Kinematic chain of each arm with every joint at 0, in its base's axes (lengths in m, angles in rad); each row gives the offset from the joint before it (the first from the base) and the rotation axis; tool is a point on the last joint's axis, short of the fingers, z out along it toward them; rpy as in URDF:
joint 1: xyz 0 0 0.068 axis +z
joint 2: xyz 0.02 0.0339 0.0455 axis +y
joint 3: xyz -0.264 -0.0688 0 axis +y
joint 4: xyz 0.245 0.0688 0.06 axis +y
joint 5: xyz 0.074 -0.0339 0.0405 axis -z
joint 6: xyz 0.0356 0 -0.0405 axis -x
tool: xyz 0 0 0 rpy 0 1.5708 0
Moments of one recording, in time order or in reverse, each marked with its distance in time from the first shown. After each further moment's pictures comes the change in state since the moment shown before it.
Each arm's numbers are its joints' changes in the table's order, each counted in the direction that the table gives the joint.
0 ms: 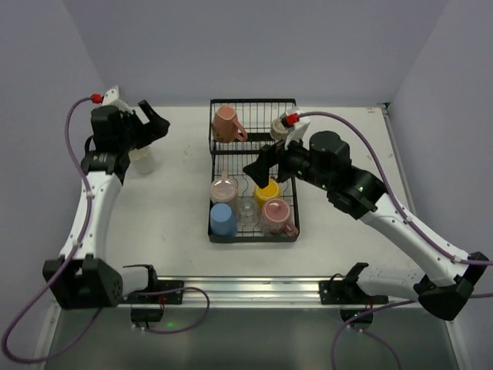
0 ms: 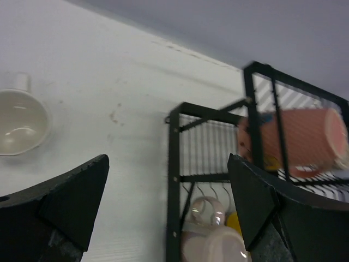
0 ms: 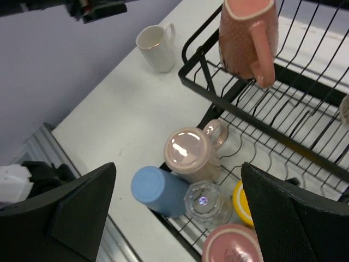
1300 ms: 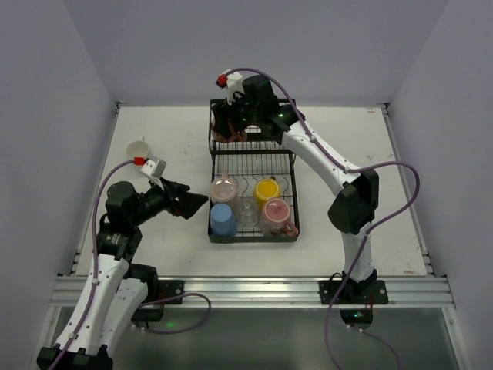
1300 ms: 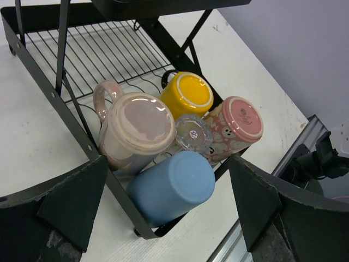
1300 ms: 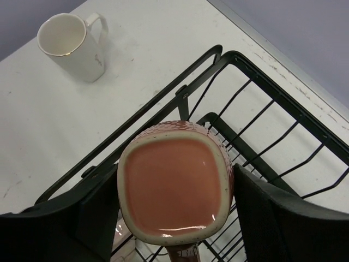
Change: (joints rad) left arm -0.211 -0.711 0.698 -0.221 0.508 -0.108; right arm -0.137 0.905 -0.823 0.124 -0.112 0.378
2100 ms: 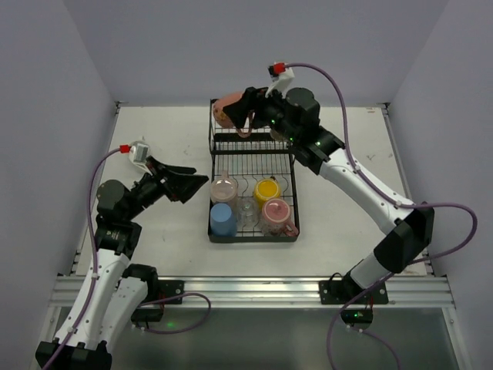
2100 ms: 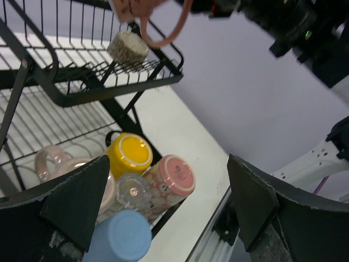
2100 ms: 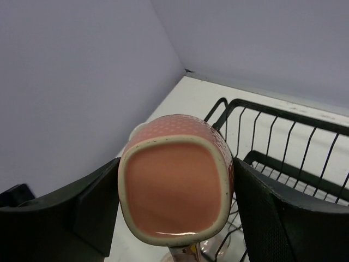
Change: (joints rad) left arm -0.002 0.045 -0.034 -0.330 0.042 0.359; right arm -0.003 -0.417 0.467 -0.473 0.097 -0.440
